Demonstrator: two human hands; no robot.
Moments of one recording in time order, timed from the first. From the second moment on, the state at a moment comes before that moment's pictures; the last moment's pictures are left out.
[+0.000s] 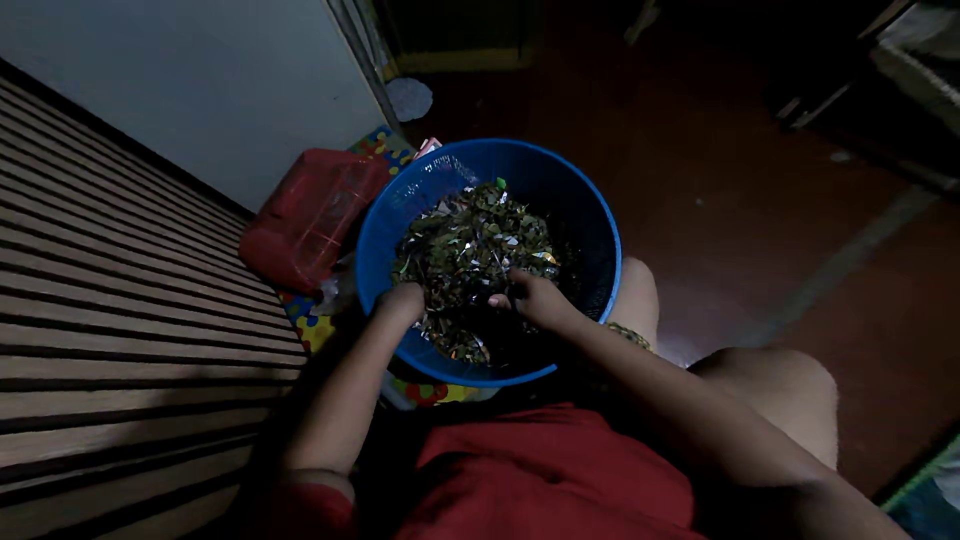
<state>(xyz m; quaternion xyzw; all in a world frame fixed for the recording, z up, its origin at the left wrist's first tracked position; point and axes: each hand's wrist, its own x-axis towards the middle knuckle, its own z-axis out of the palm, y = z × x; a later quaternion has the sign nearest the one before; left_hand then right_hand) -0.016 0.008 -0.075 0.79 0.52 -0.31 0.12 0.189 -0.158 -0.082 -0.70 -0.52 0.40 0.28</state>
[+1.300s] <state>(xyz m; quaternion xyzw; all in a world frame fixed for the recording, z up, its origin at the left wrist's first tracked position) 0.018 -0.024 -0.065 0.72 0.29 0.23 0.59 0.190 -0.159 -0.088 -0.67 -0.51 0.39 0.37</state>
